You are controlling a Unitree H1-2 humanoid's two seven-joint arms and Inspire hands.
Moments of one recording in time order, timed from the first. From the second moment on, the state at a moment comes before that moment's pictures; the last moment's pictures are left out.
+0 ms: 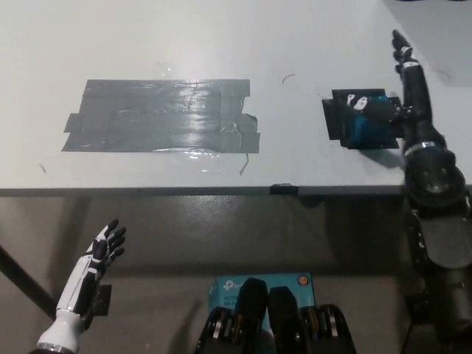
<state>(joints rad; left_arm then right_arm) -0.09 0.24 0.02 0.24 -0.03 -0.23 -0.14 -0.78 -0.10 -0.11 0.57 -0.21 0.04 -0.11</state>
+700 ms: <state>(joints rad) -0.10 0.24 0.02 0.24 -0.03 -0.23 -0.14 -0.88 -0.13 -0.11 1.09 -0.18 -0.17 -0.20</state>
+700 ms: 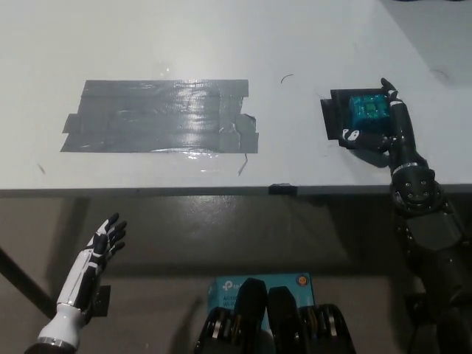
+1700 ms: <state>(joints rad) -0.14 0.24 0.02 0.25 -0.03 -0.23 -0.14 -0.94 -0.13 0.14 1.27 -0.29 -0.26 -0.55</state>
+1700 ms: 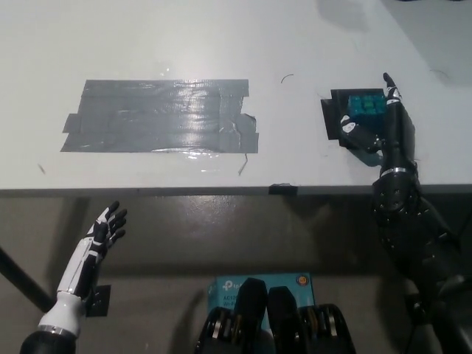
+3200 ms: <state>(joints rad) -0.17 0.25 0.02 0.25 -0.03 -0.23 -0.14 -1.05 -0.12 0.13 0.63 -0.38 -0.13 -0.50</state>
